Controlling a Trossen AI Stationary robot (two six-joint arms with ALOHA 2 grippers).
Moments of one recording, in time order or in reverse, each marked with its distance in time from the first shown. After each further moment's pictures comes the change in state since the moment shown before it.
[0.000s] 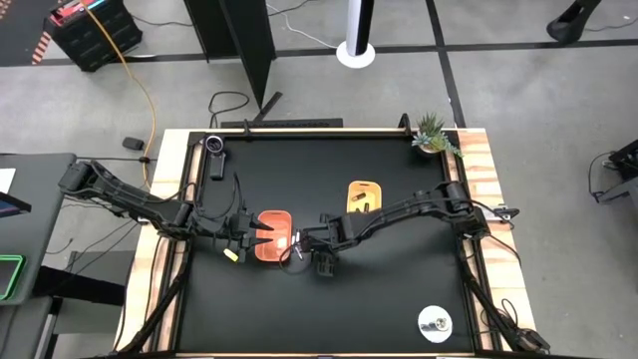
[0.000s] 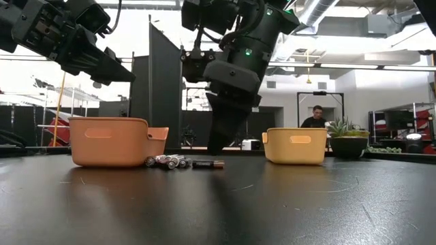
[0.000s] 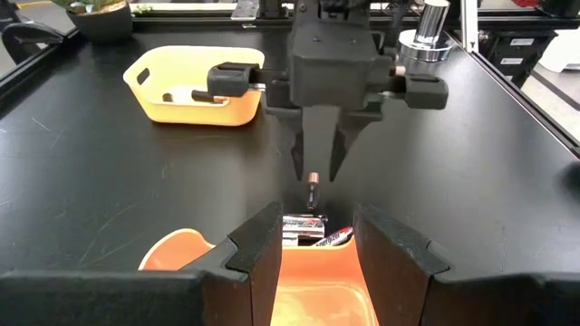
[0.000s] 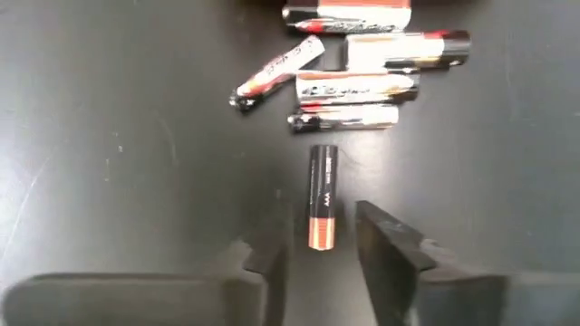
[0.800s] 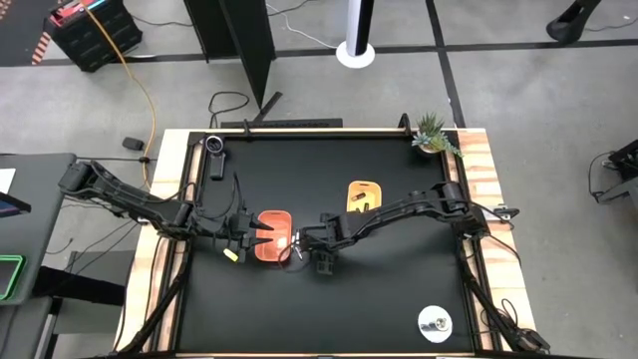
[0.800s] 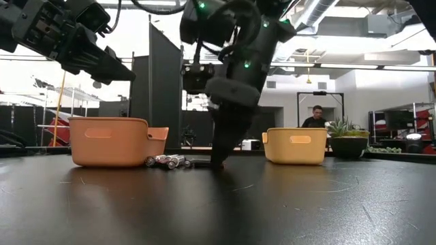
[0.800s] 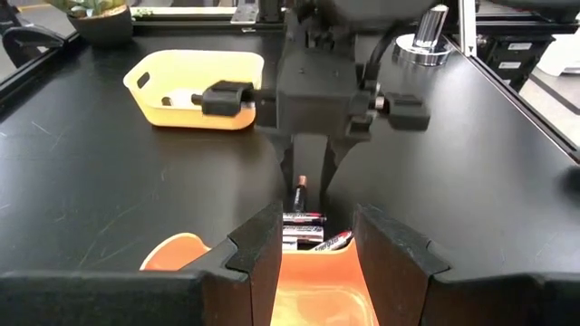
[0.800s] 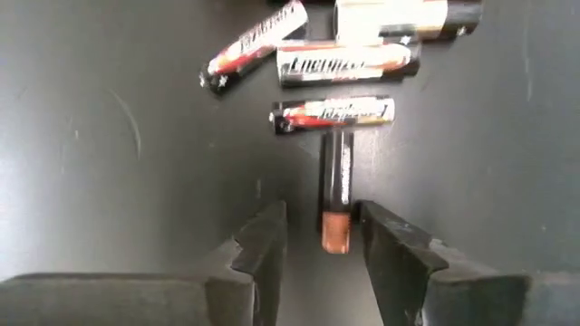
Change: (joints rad) left arm 0.000 0.000 0.000 0.009 0.000 0.000; right arm -0.021 0.043 0.002 -0.005 -0.006 -0.002
